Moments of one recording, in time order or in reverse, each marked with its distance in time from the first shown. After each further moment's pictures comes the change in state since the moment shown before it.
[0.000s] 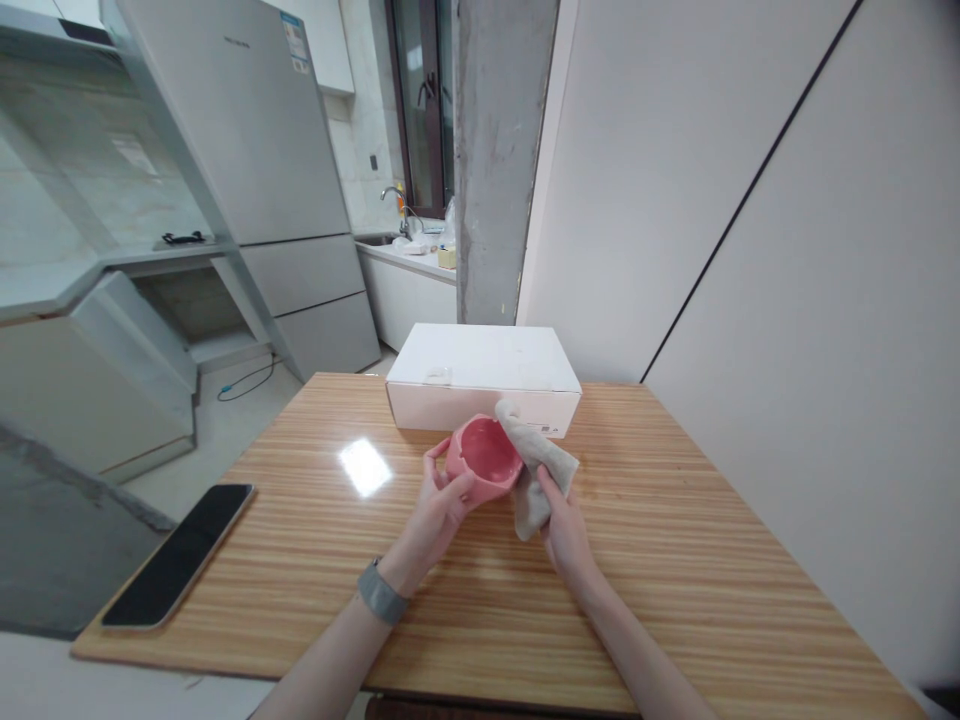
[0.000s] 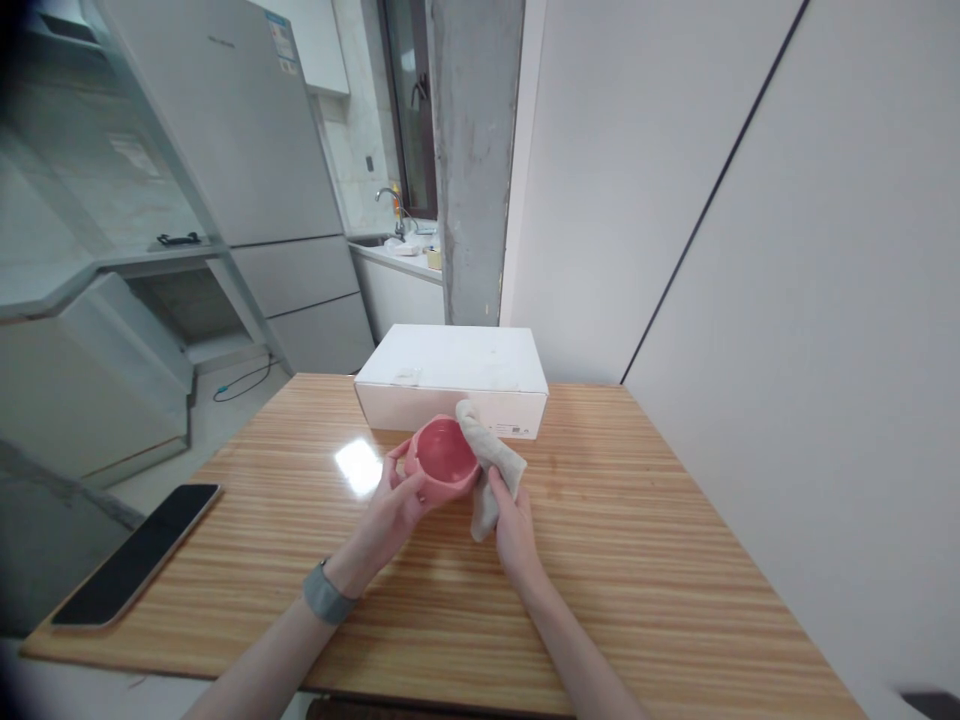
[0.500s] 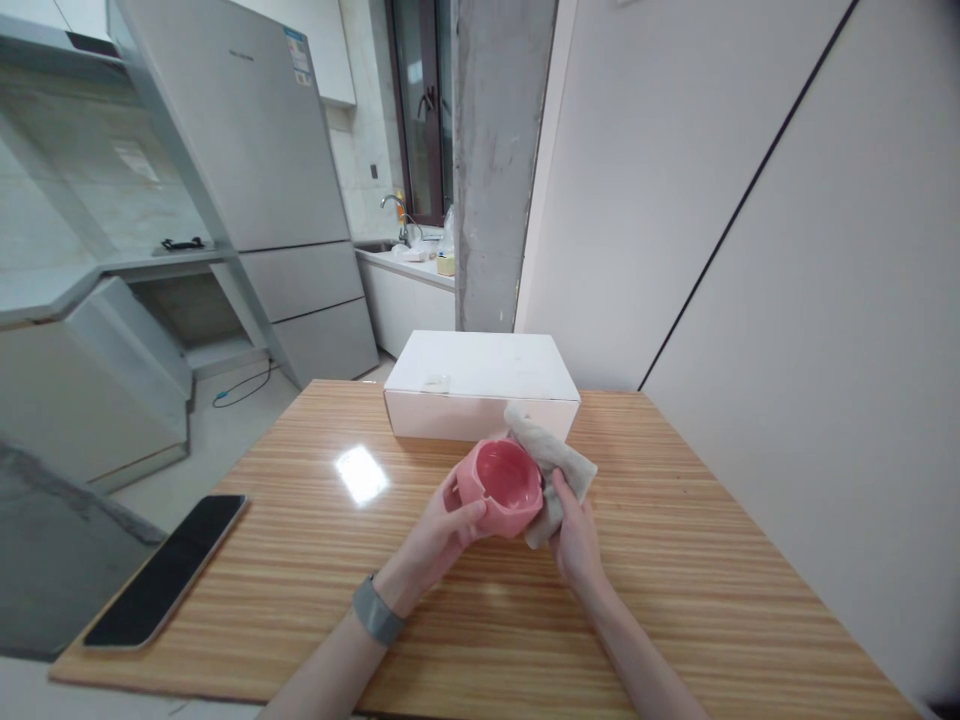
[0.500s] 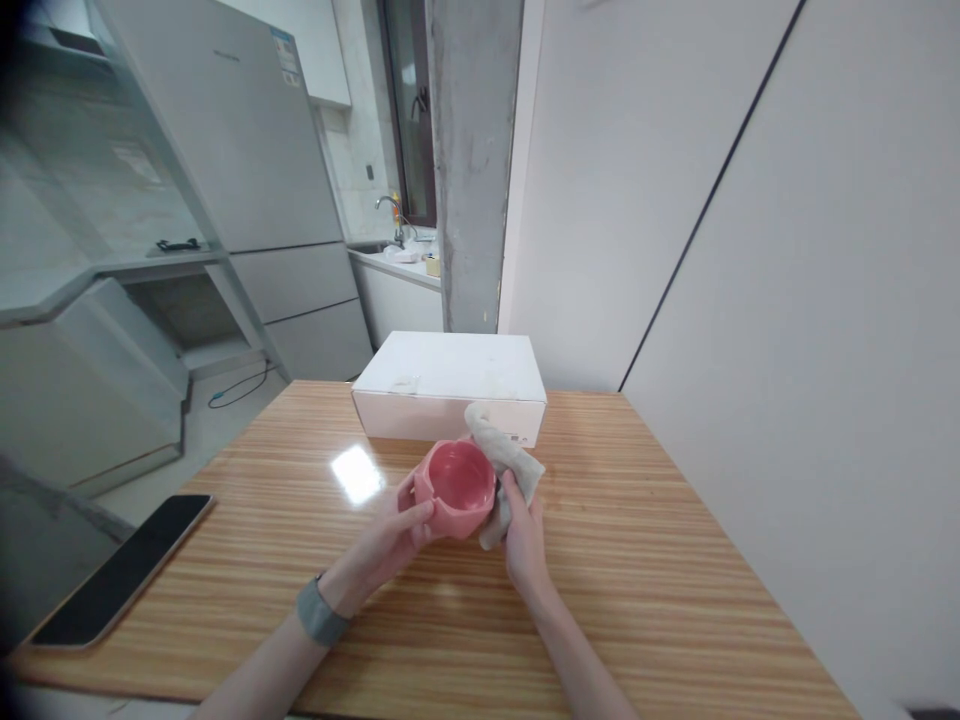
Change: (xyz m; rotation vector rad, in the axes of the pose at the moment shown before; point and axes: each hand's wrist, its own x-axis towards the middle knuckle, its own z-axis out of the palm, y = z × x) left_hand -0.003 -0.001 -0.001 0.016 -0.221 -0.165; right_hand 0.004 -0.011 -0.002 0.028 0.048 -0.031
